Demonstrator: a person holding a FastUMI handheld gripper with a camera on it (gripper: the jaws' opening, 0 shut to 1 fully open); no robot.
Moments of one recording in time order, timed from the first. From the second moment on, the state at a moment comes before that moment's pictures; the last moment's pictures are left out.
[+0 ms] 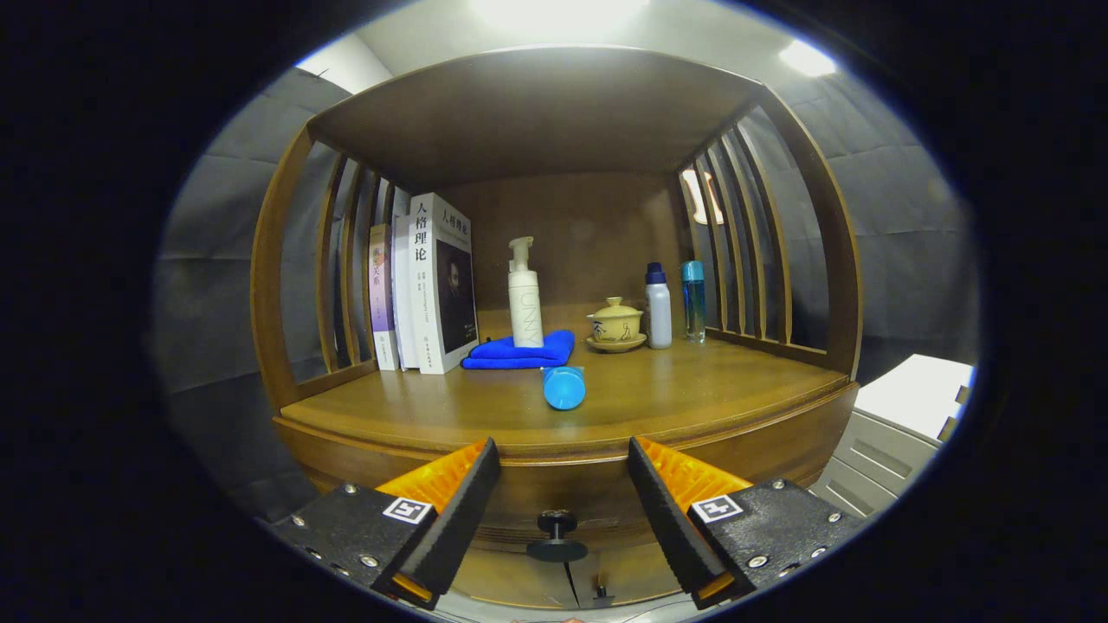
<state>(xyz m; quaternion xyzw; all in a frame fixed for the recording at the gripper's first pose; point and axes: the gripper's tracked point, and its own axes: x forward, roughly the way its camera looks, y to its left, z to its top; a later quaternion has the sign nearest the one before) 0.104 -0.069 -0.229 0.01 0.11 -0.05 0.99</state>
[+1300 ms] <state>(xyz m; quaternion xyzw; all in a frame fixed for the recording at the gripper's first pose) 0.016 -0.096 -0.012 -0.03 0.06 -0.05 1.00</state>
